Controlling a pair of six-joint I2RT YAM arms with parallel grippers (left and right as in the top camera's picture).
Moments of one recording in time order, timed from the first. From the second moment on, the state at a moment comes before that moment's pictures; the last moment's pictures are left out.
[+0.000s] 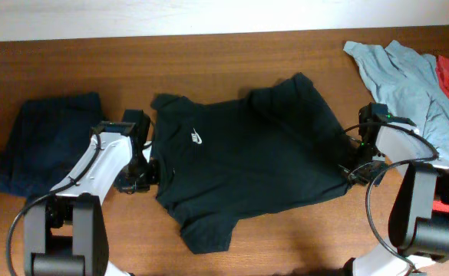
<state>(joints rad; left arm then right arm) -0.11 1.73 1.11 -1.06 -0.01 -0.15 -0.21 1.80 1.07 -0.93 0.05 0.43</state>
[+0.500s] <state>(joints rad) -0.12 1.77 1.22 -0.60 0.26 0.06 -0.21 1.49 1.06 -0.56 -0.26 0.31</state>
